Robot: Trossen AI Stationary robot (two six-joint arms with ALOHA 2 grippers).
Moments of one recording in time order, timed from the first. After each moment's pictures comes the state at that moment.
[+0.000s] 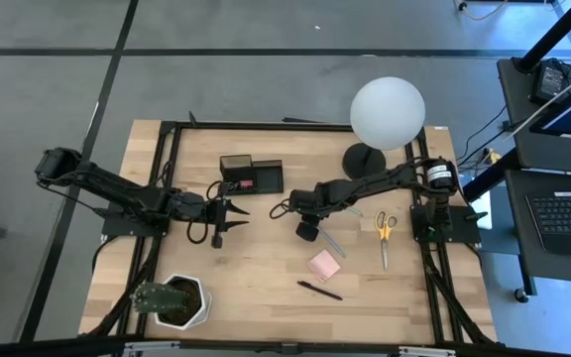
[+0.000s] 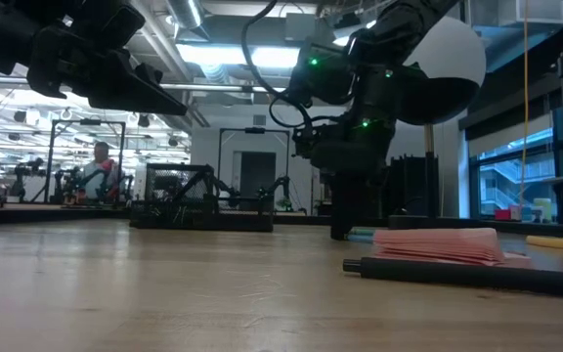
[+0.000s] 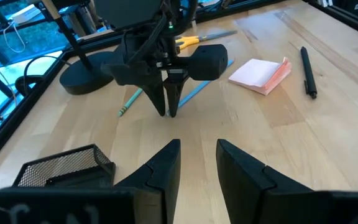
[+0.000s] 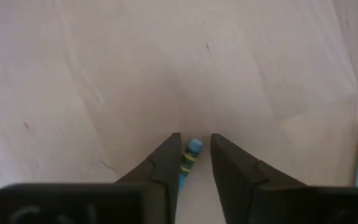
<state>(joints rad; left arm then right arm) -0.19 1.00 0.31 0.32 -0.24 0.15 -0.01 1.98 1.20 -0.55 0.09 0.36</state>
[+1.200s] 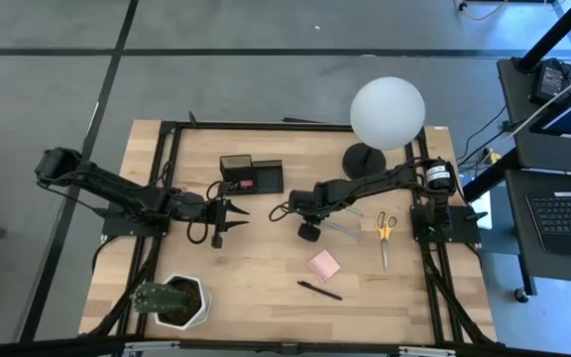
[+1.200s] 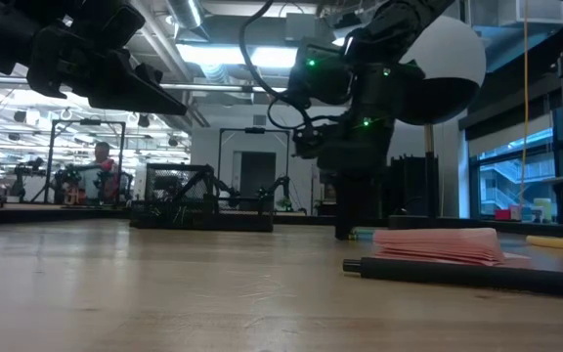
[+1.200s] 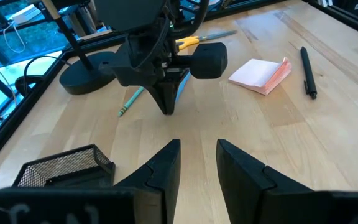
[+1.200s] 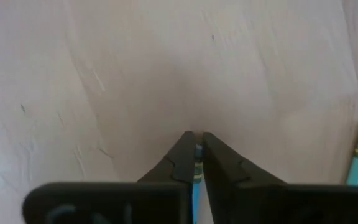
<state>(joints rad) -0.19 1.00 0.31 0.32 -0.25 0.15 0.00 1.98 1.22 -0.61 0.09 0.30</state>
